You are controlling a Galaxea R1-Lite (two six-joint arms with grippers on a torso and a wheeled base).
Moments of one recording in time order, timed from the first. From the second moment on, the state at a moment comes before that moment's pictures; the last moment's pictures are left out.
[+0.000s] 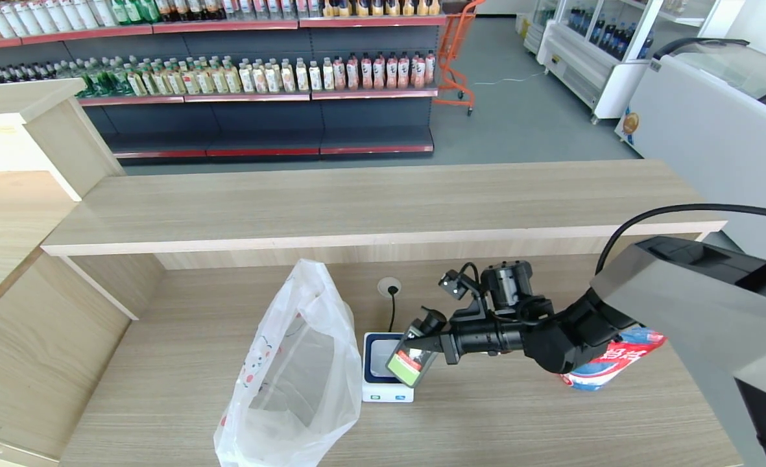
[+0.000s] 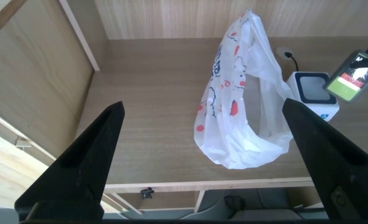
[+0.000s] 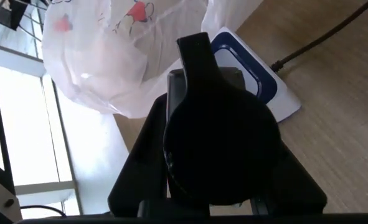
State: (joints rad) left arm 0.00 0.00 0.00 0.00 -0.02 0.00; right arm 0.44 2.35 -1.13 -0.67 0.74 -0.06
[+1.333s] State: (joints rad) left arm 0.00 0.00 0.00 0.00 -0.02 0.00; right arm 0.38 2.07 -0.95 -0.72 0.72 0.13
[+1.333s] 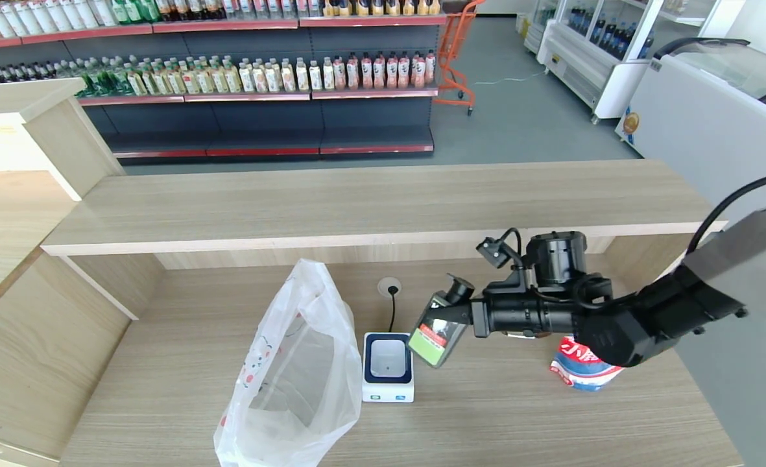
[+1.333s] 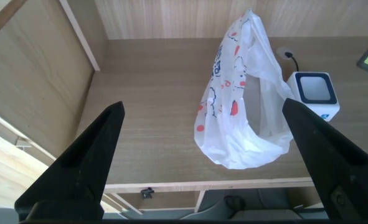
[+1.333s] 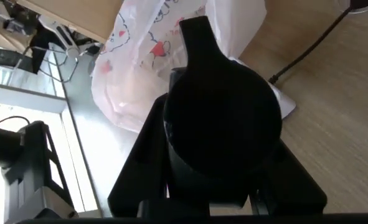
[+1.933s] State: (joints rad) left arm 0.00 0.00 0.00 0.00 -0.02 0.00; right arm 0.20 1.64 -0.51 -0.81 0.66 -0.20
